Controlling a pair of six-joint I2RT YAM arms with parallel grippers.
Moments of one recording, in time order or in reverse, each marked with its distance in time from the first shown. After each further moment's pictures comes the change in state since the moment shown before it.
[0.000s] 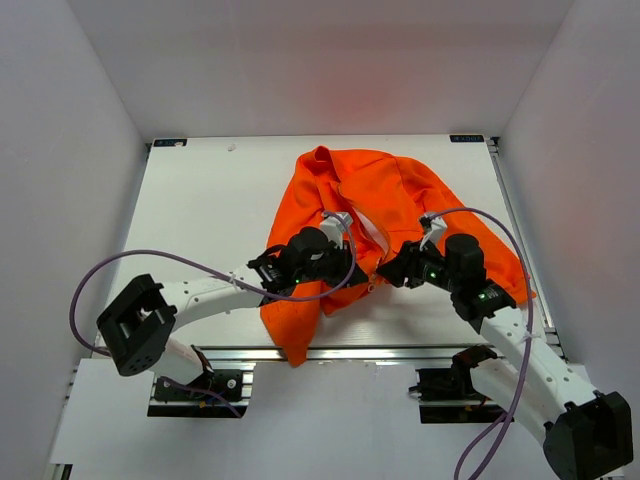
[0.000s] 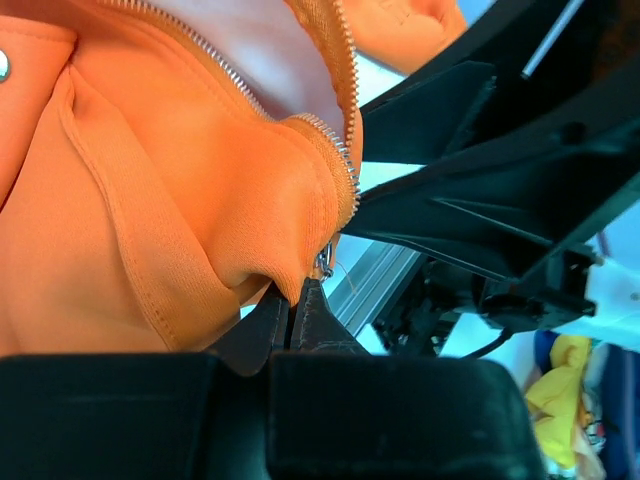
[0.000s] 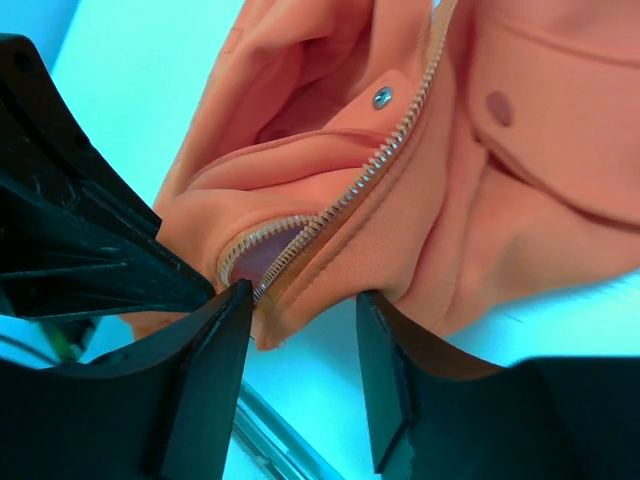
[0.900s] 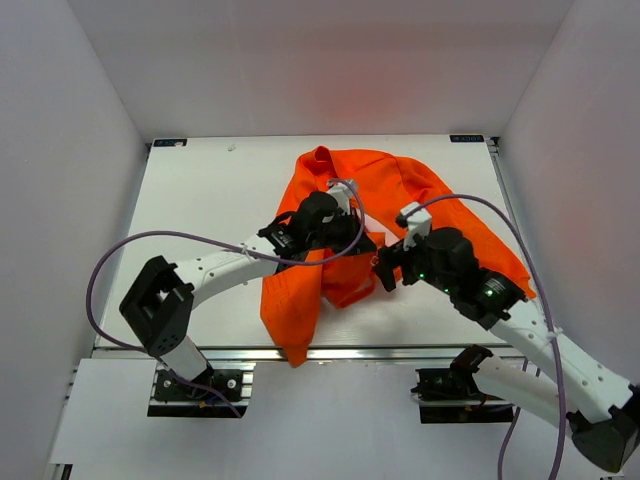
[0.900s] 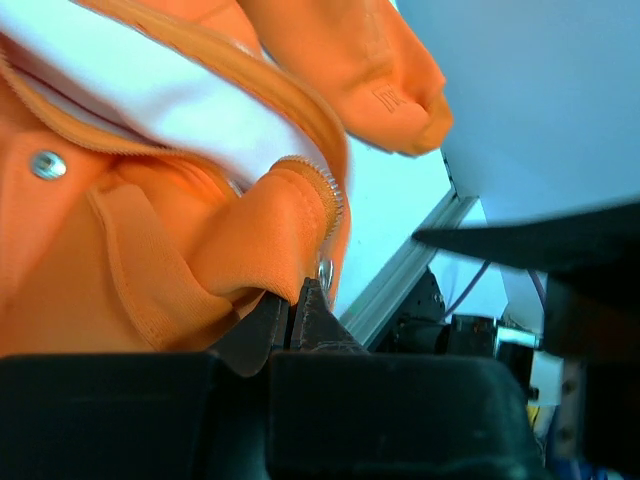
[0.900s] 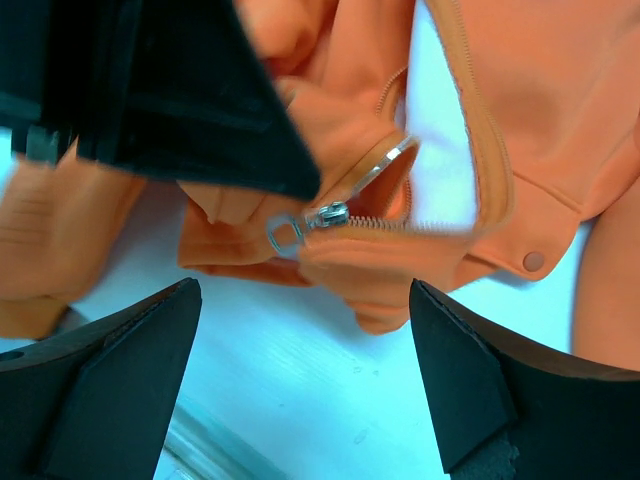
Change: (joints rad) left arm 0.099 0.155 0.288 -0.148 0.043 -0.048; right arm 0.301 -0.014 0.310 -0.378 0.463 -0.327
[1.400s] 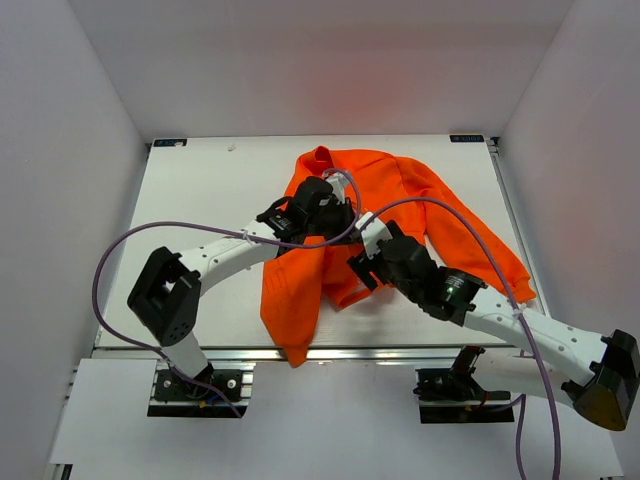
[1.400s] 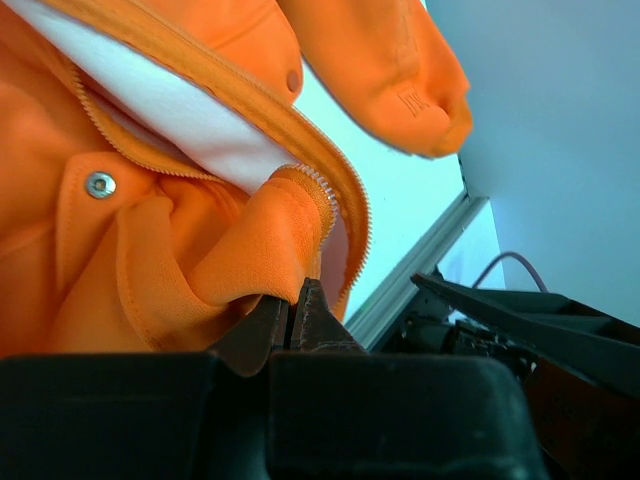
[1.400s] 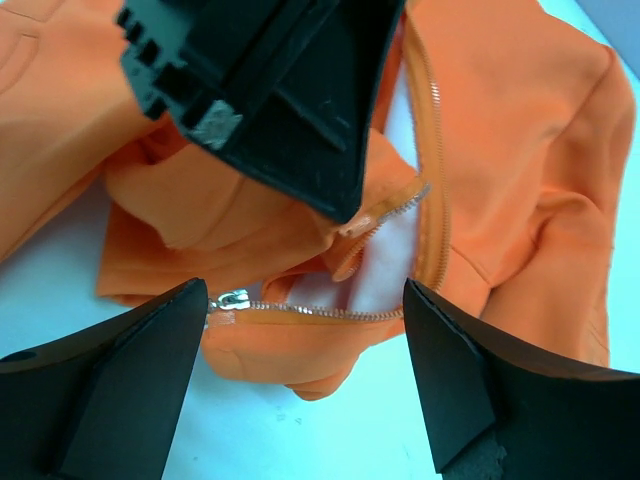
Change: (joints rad) left arm 0.093 0.072 0.104 -0.116 0.092 0.021; right arm 0.262 0.203 0.011 0.163 0.341 -0.249
